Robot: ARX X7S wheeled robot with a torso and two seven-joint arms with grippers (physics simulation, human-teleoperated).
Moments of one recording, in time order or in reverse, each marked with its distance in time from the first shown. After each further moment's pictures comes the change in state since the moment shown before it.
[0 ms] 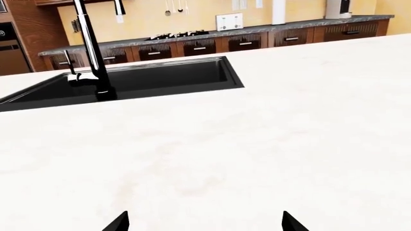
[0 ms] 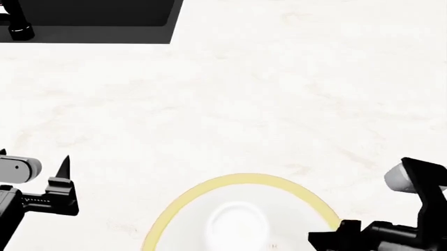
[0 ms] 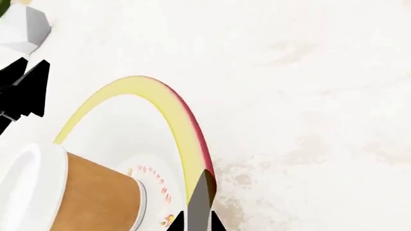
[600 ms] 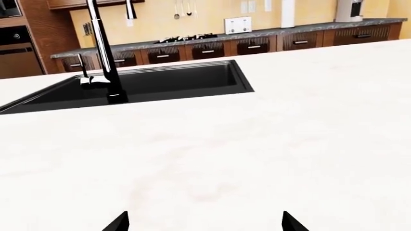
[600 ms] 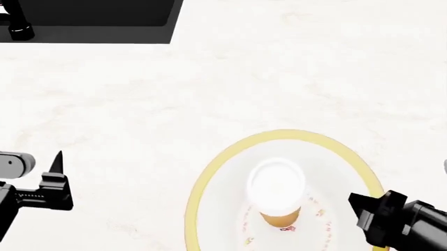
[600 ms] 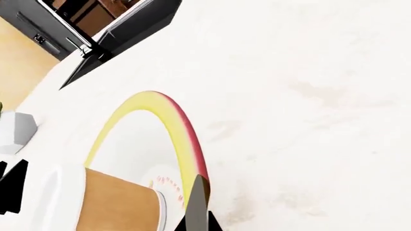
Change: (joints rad) left arm -0.008 -0.004 -0.012 -0.007 0.002 0.005 -0.017; right arm -0.180 -0.001 0.195 0.012 0.038 -0.252 0.102
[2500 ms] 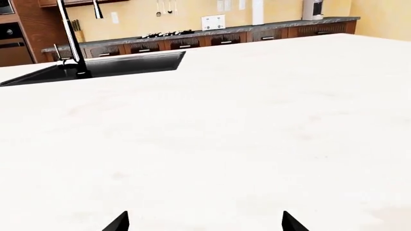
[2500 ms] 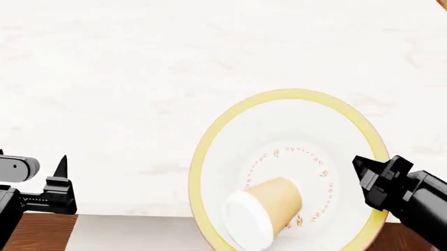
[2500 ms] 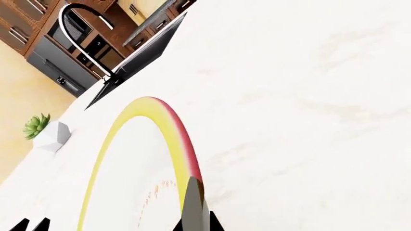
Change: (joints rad) left arm 0.005 -0.001 0.018 -0.013 -0.010 0.013 0.001; right arm 0.054 -0.072 0.039 0.033 0.025 -0.084 0.073
